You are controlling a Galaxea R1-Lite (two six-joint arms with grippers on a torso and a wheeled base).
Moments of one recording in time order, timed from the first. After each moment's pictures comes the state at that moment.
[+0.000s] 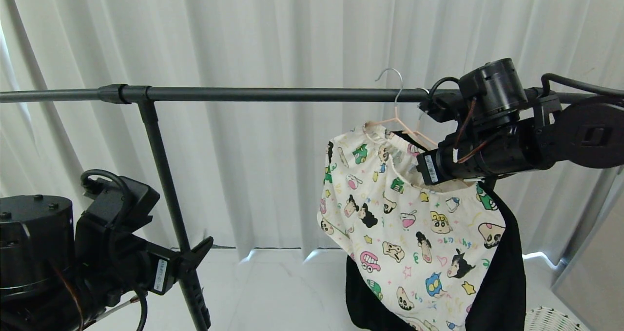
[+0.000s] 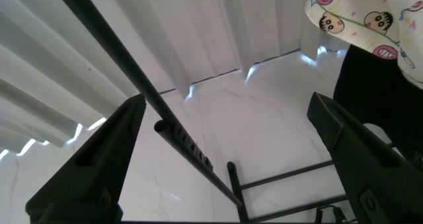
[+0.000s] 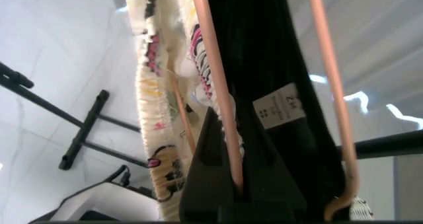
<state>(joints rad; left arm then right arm) -0.35 1.28 -0.38 -0.47 0.20 0.21 0.60 1.80 -1.47 0.30 -0.16 0.10</state>
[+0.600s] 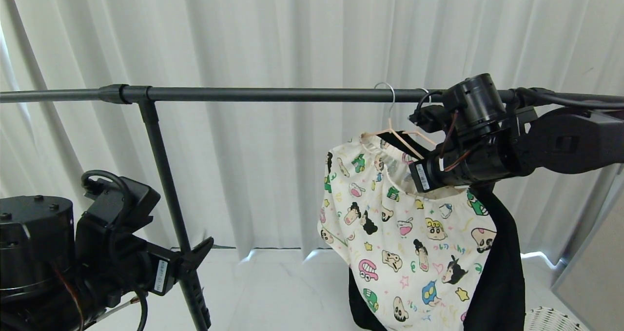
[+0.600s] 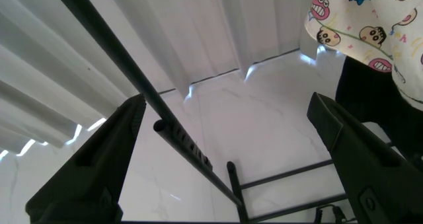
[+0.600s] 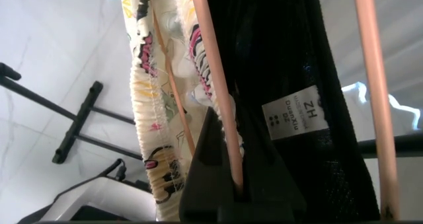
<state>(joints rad) -0.36 1.28 -0.38 -0.47 0.20 0.21 0.60 1.85 -1.47 0.30 -0.18 0.10</state>
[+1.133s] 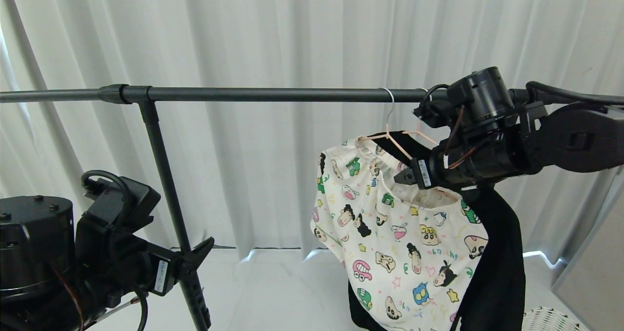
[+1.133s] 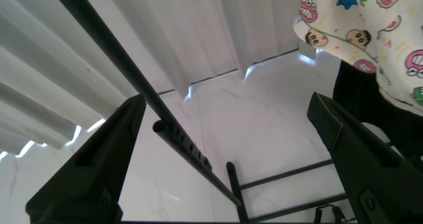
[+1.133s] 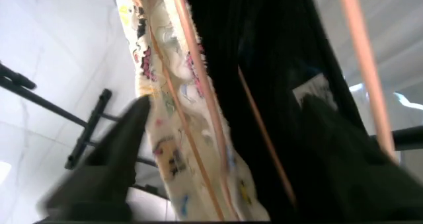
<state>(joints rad) -0.36 1.28 -0.38 -0.47 0.20 0.21 0.61 1.81 -1.47 0.30 -0.18 0.14</state>
